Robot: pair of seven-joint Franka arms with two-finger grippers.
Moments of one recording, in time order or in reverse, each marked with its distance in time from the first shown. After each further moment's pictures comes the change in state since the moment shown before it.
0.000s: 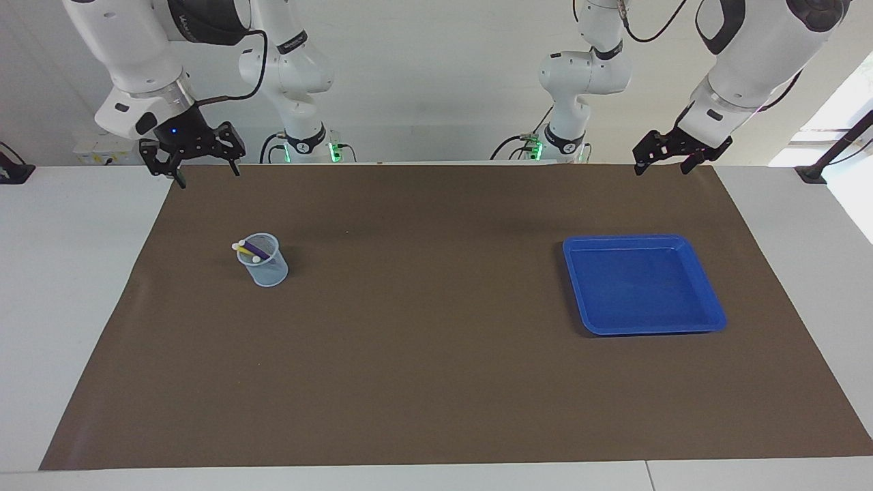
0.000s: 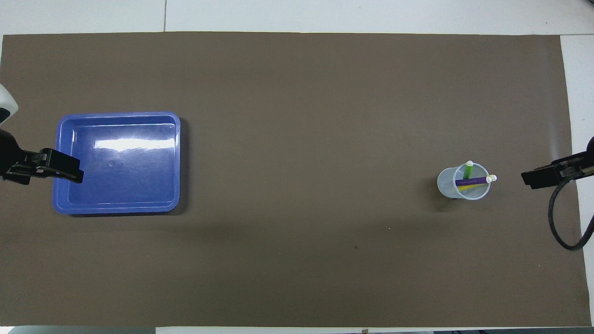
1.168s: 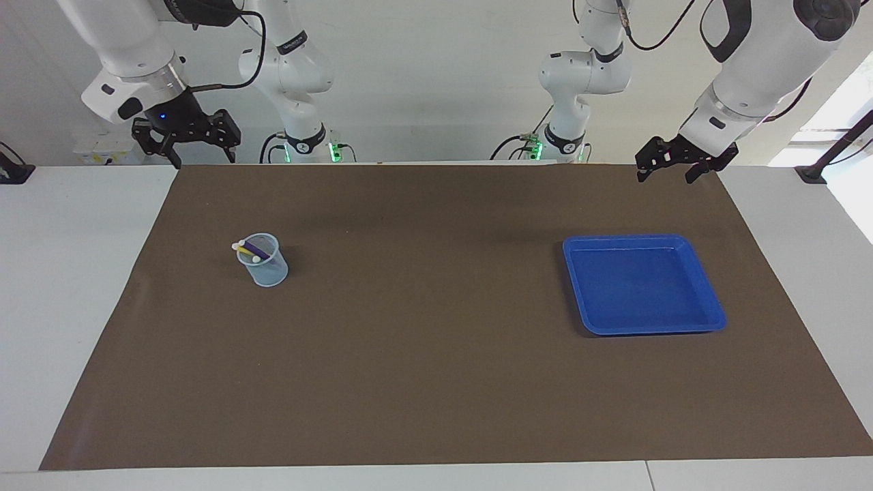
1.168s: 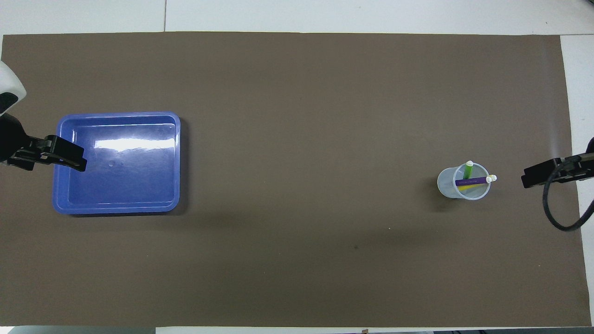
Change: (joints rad) left arm -0.001 0.072 -0.002 0.085 0.000 -0.012 0.019; right arm 0.027 0.073 -0.014 0.102 -0.005 -0.130 0.192
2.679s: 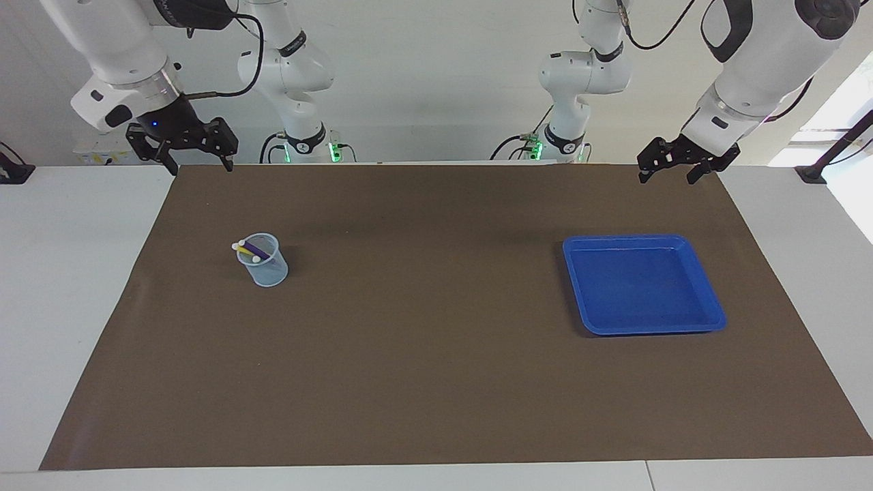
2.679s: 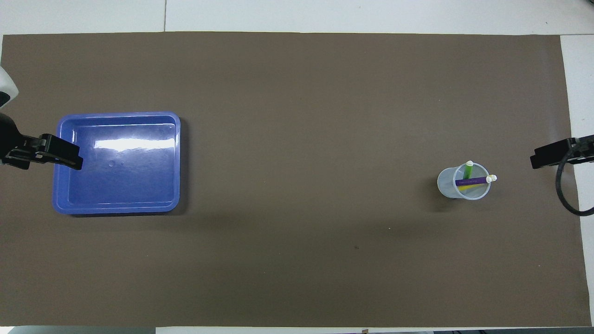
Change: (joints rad) left arm 0.005 -0.010 0.001 0.000 0.000 0.009 -0.003; right arm 0.095 0.027 -0.103 0.072 -0.001 0.031 0.010
